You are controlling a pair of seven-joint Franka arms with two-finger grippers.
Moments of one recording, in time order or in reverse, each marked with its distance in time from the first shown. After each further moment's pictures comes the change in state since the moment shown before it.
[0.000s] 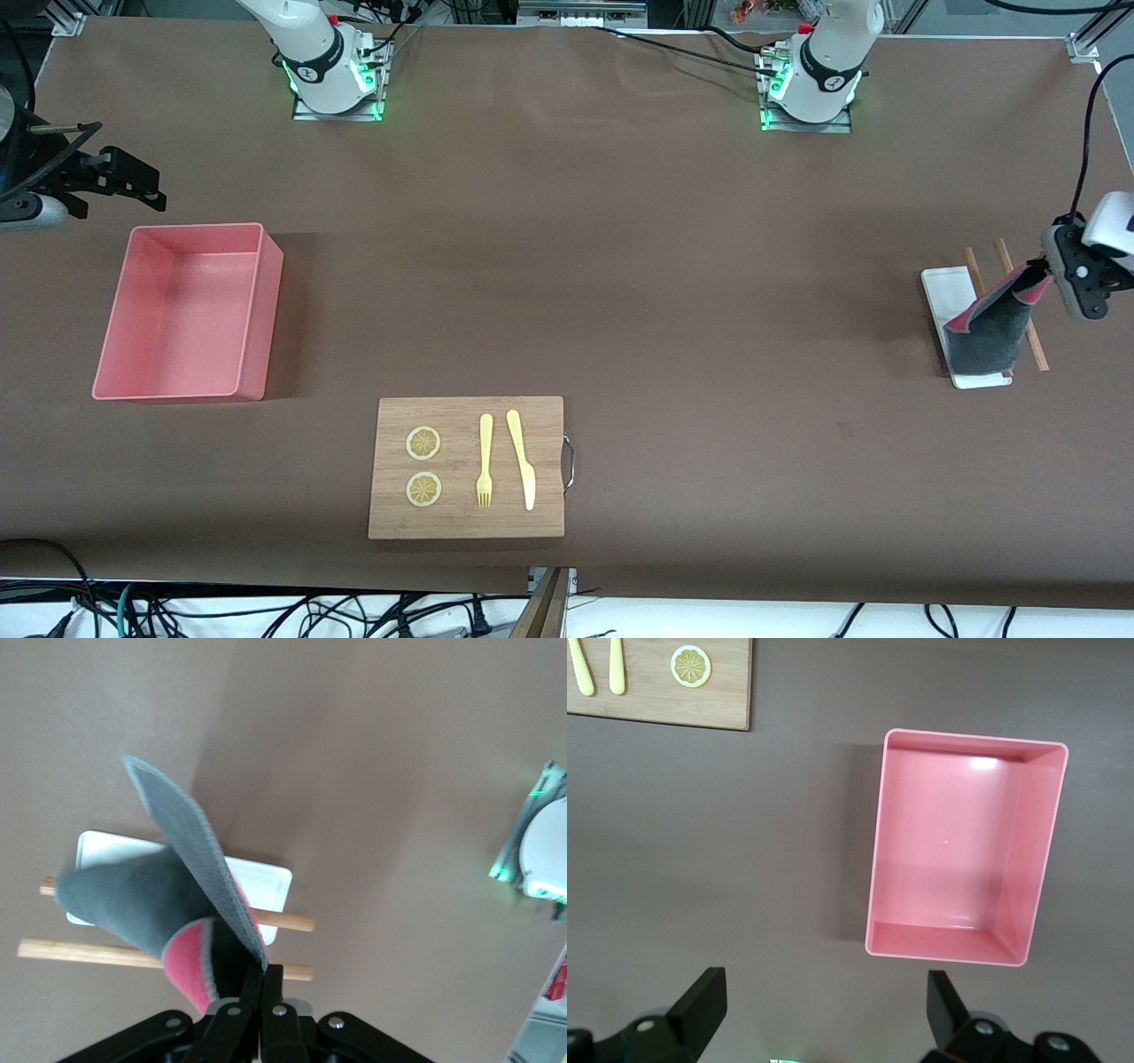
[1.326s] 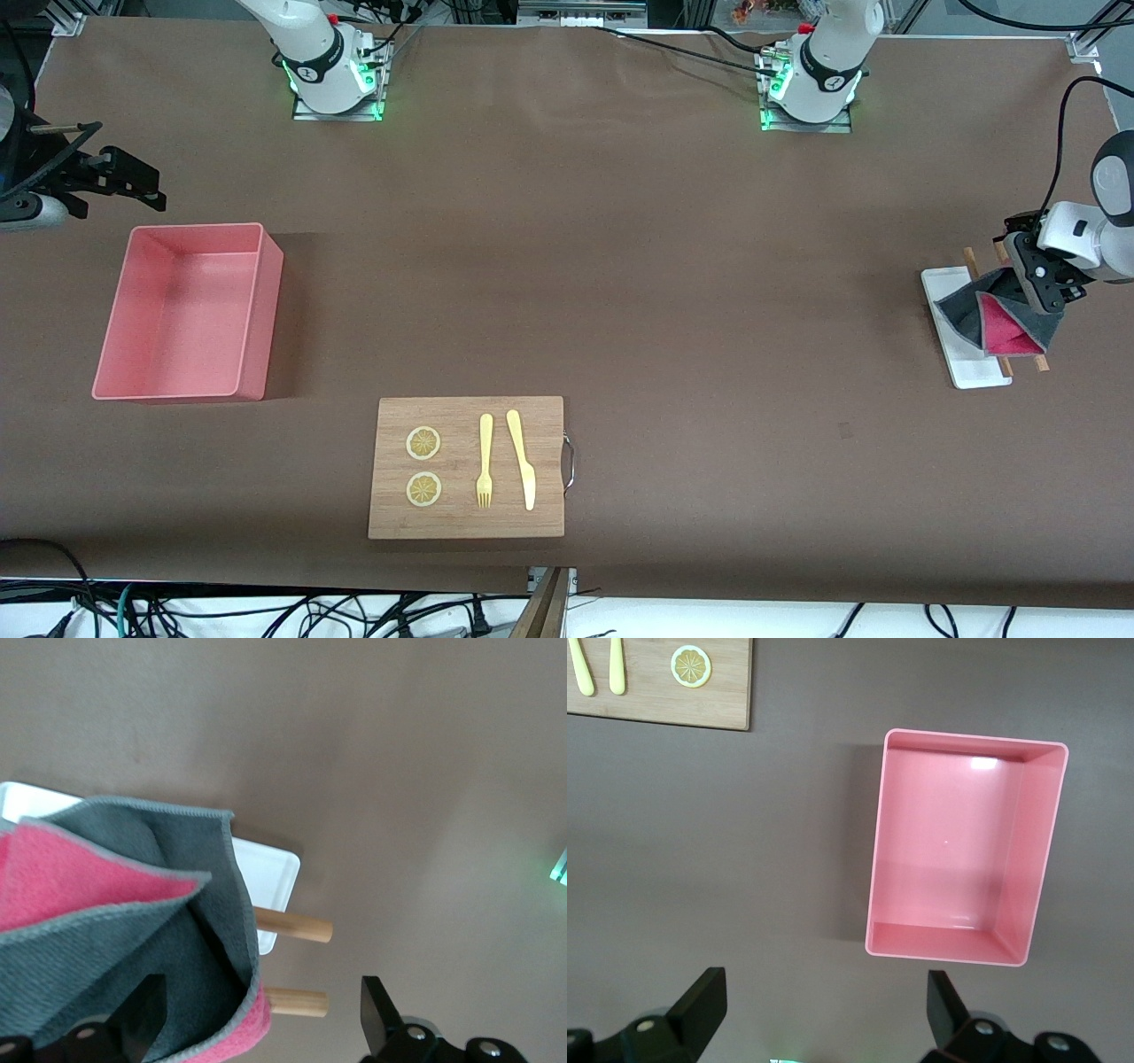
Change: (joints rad) left arm -0.025 -0.005 0.160 -0.343 0.011 0.371 0.064; right arm 0.000 0.000 0.000 0.000 0.000 0.000 0.000
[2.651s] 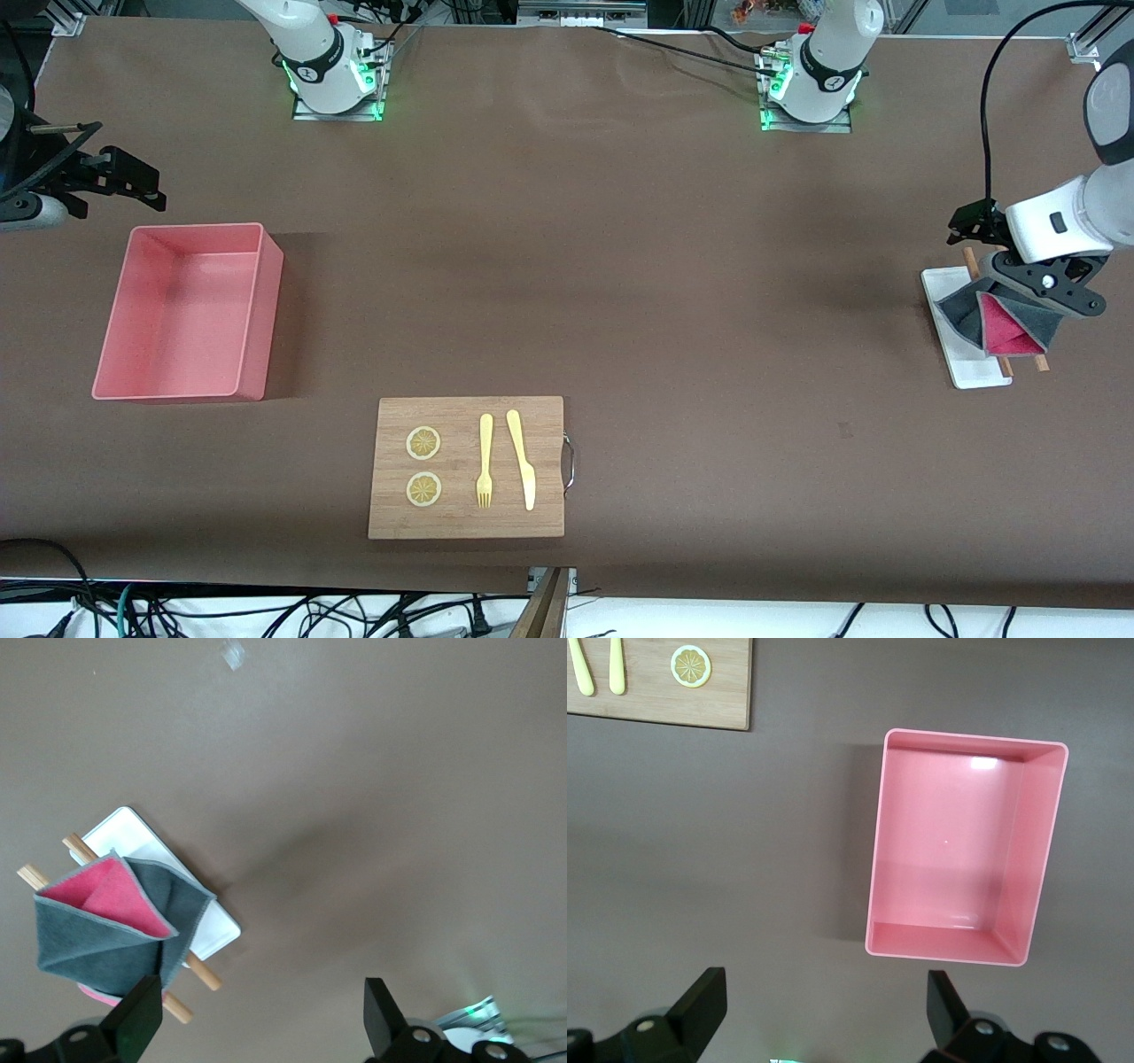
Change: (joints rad) left arm -0.301 -0.102 -0.005 0.250 -0.058 -0.291 -0.852; right arm 0.000 0.000 0.000 0.000 0.000 0.000 0.000
